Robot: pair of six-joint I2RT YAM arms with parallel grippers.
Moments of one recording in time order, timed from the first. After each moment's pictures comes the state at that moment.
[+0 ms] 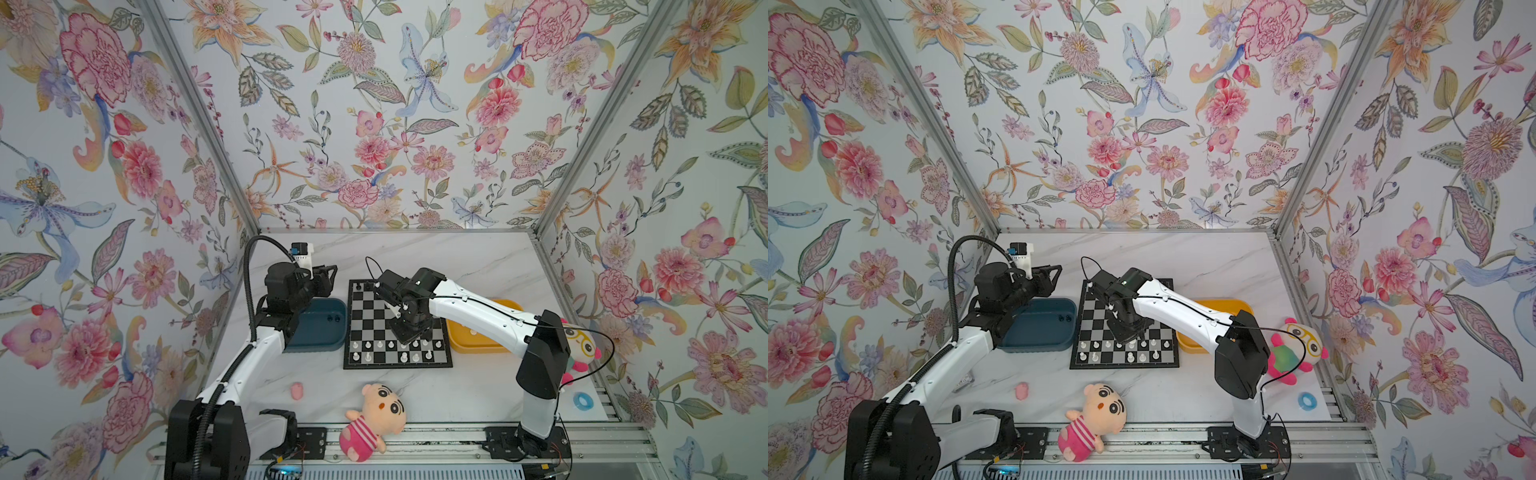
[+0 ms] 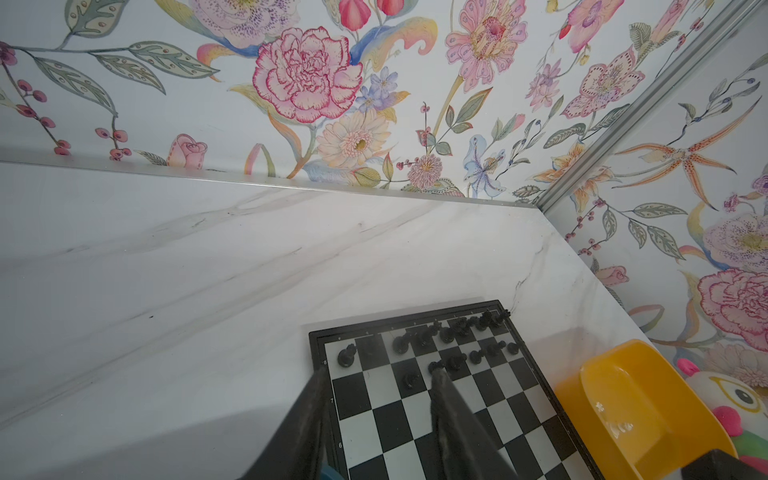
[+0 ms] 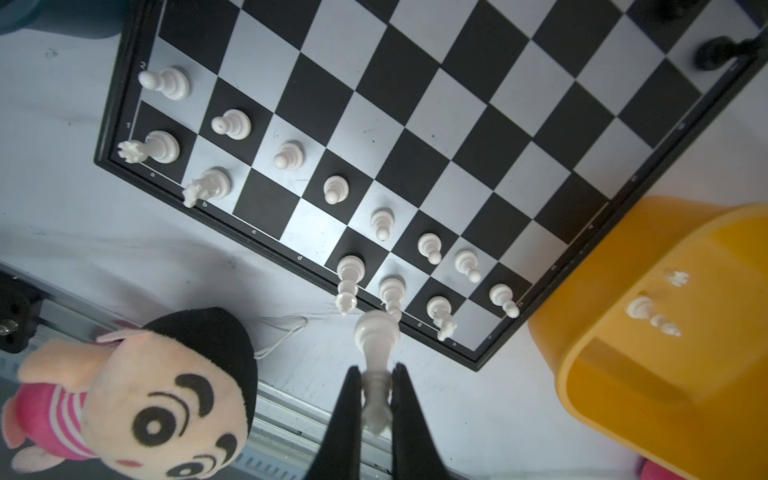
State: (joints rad) left arm -0.11 1.18 0.75 0.12 0.33 -0.28; right arm 0.99 1.91 1.75 -1.31 0.04 0.36
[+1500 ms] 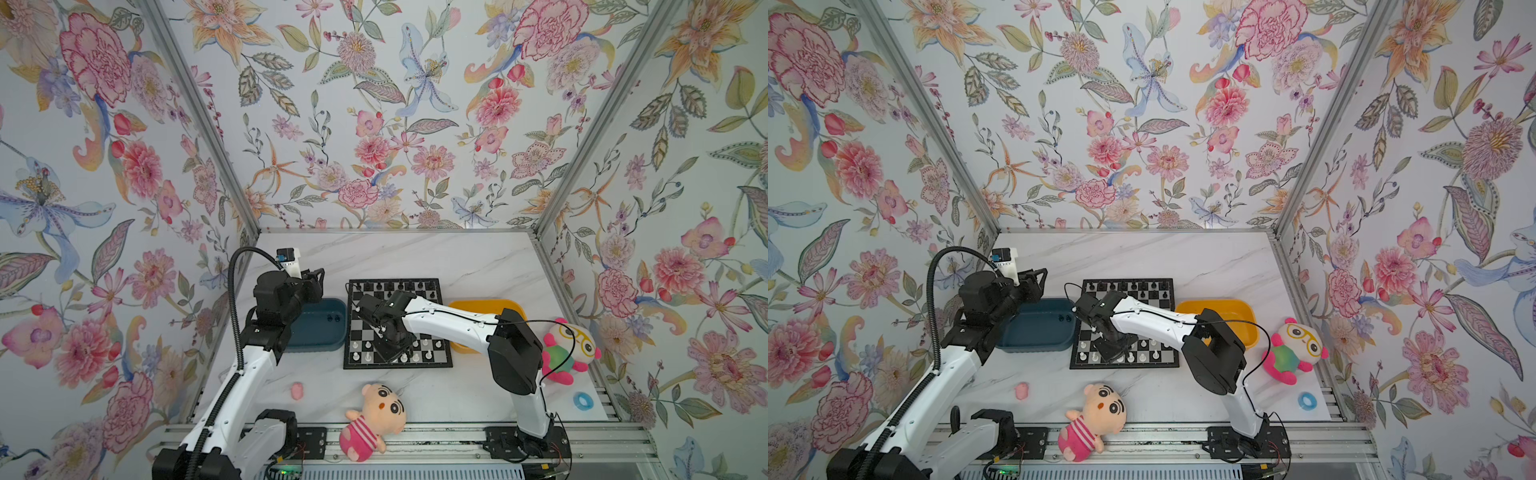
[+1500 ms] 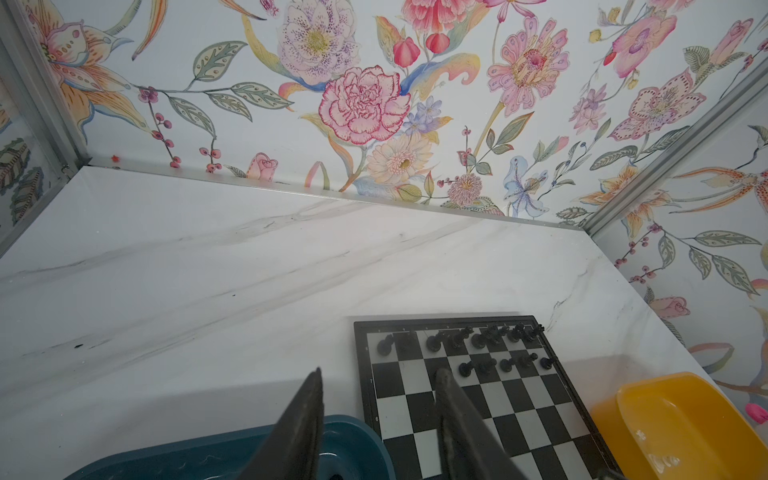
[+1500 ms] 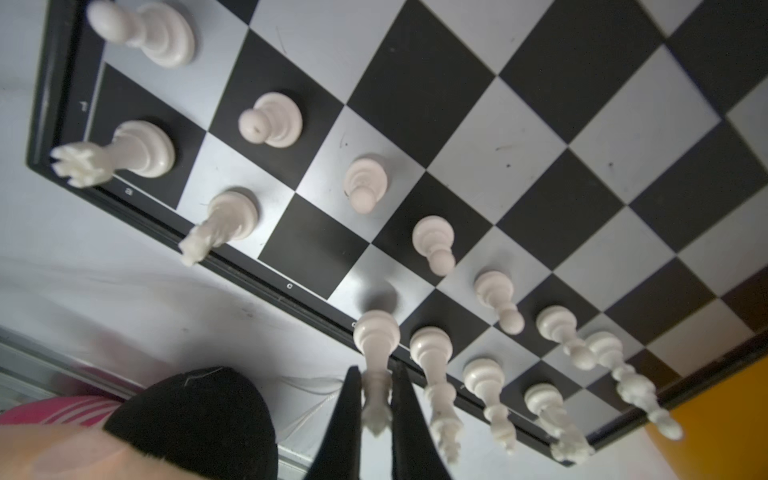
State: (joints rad) left arm -0.11 1.00 0.73 -0.03 0.18 -0.27; right arm 1.07 2.04 1.68 -1.16 0.01 0.38
